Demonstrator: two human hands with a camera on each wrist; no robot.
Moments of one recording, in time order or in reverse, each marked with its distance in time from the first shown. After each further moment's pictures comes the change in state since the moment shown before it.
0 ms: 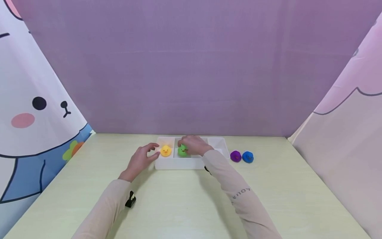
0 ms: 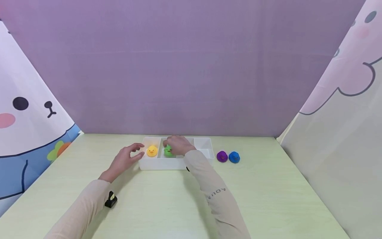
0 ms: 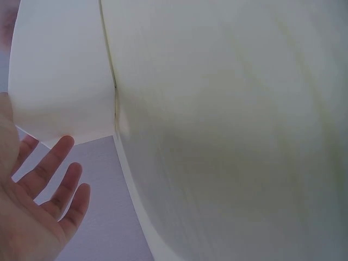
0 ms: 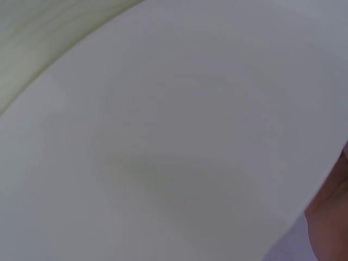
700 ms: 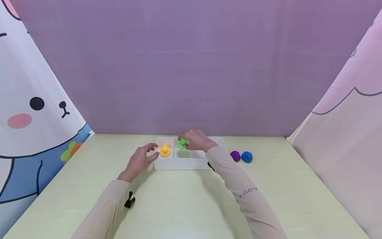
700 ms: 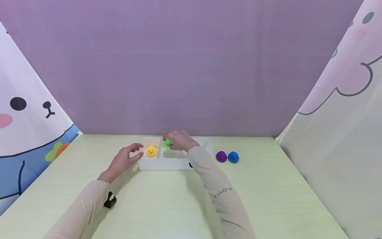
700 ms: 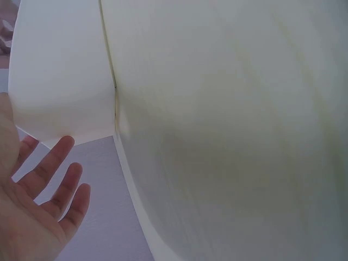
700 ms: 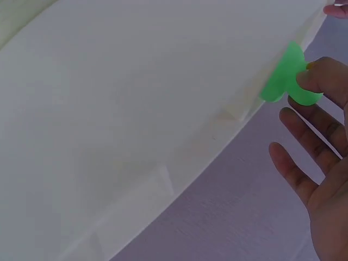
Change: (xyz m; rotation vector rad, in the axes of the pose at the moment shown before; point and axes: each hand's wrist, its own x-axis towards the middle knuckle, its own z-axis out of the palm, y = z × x) left_hand 0.001 -0.002 0.003 0.012 0.004 0.009; right_hand -0.012 0.007 -0.026 0.024 0.123 -0.046
